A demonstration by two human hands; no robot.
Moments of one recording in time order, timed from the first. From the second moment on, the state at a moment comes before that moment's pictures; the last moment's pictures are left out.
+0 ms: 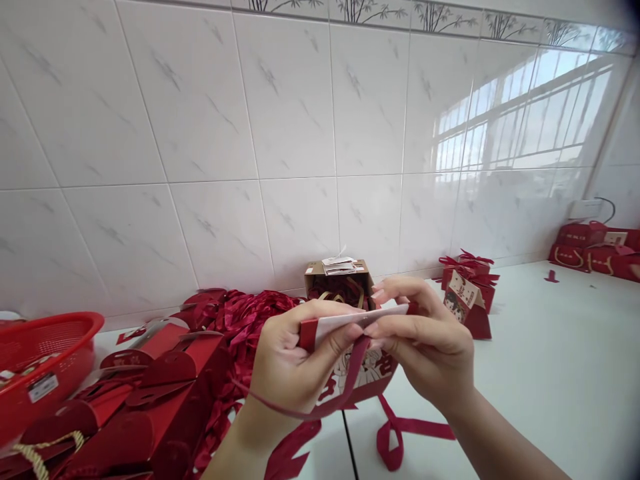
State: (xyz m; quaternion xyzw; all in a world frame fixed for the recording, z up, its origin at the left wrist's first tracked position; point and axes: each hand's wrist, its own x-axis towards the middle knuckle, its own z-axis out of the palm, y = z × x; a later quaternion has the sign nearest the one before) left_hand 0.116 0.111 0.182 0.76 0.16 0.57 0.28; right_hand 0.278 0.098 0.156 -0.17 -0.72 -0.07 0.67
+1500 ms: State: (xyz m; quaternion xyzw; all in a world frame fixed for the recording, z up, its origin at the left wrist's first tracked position) left_hand 0.094 0.101 0.191 0.79 0.22 0.51 0.26; right_hand 0.277 0.097 0.157 -0.16 -0.73 -0.08 0.66
